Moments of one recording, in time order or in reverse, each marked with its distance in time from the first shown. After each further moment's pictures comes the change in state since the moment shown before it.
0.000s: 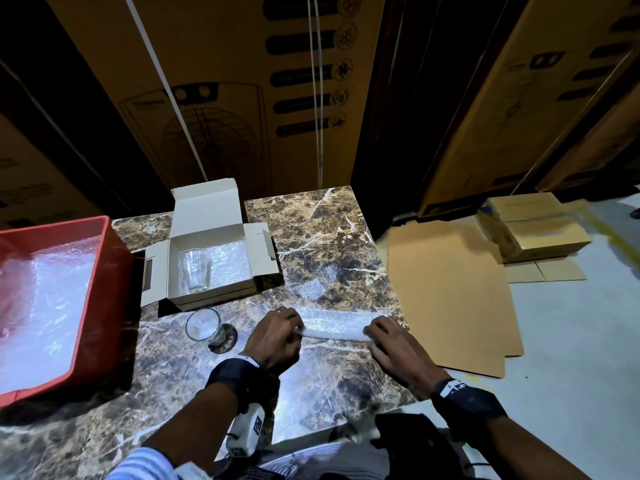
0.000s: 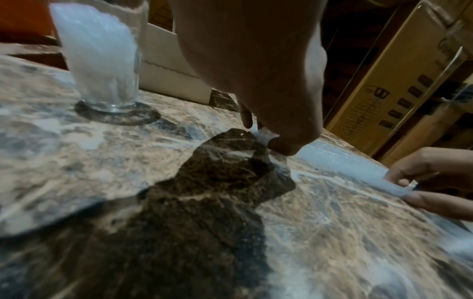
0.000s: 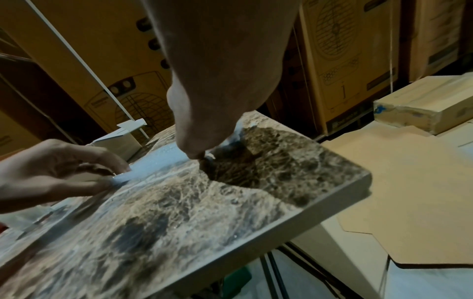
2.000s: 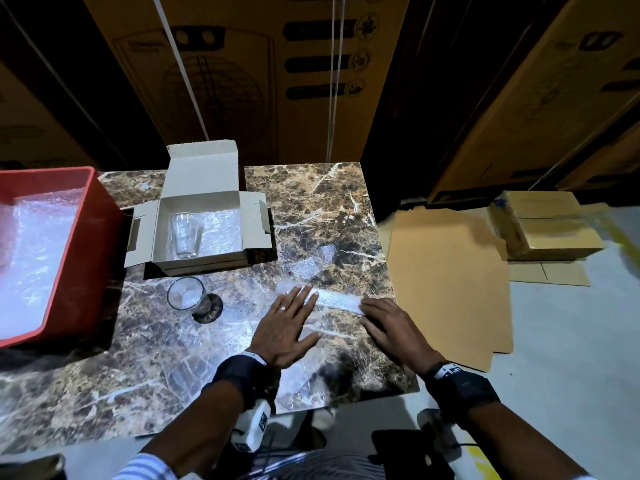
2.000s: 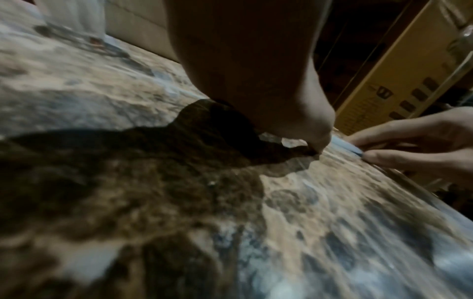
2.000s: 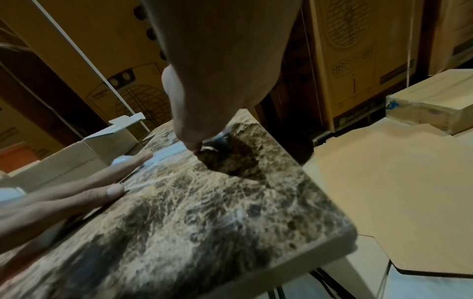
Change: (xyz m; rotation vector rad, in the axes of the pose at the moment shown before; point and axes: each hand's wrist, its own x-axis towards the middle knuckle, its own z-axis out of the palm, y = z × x) left_hand -0.002 0.033 0.061 0.108 -0.087 -0.094; right_hand 0.015 0.037 0.000 0.129 0.048 -0.050
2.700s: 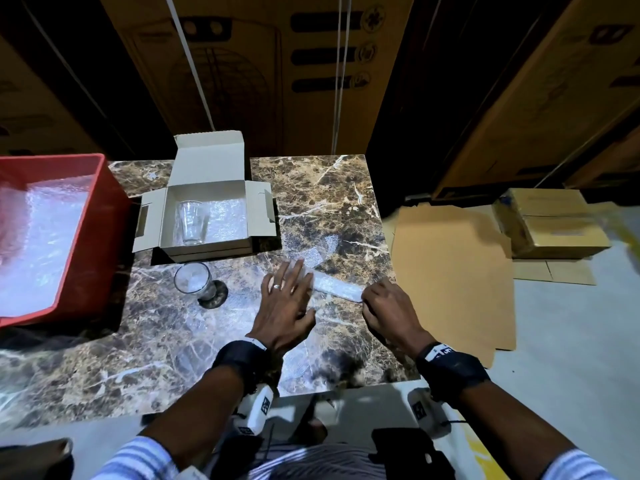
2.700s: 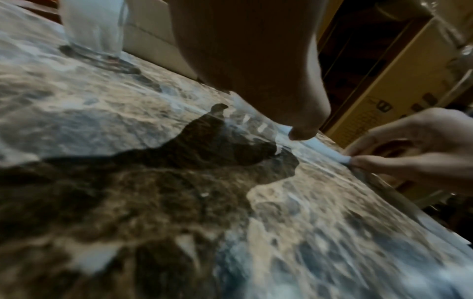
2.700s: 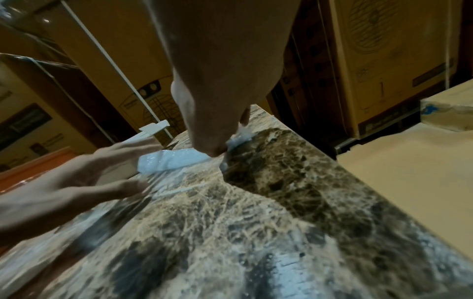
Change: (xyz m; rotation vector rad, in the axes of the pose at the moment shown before) left_hand -0.004 0.009 -0.025 -0.037 0.219 -0.097; right_hand 0.016 -0.030 -0.012 -0.363 -0.005 -0.007
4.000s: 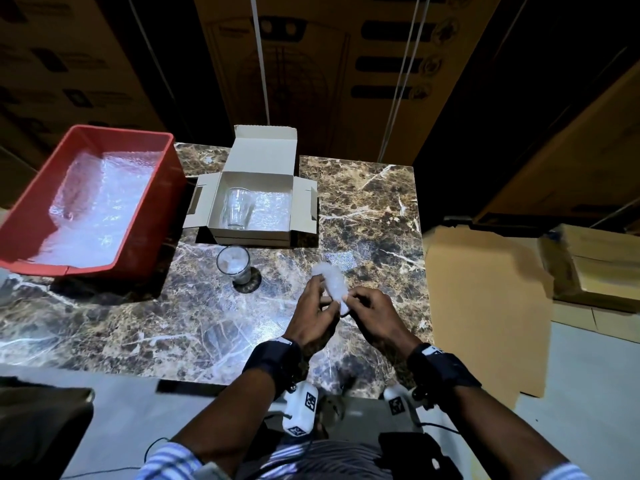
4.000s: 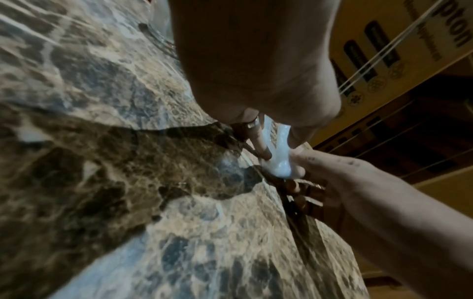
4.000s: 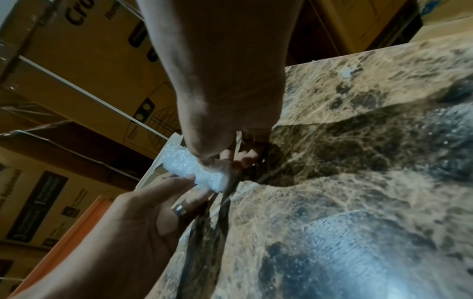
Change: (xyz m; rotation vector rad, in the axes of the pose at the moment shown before) left_hand -0.009 0.030 0.002 -1.183 0.153 -0.455; right_hand 0.046 -0.072 0.006 1.141 -0.207 0.295
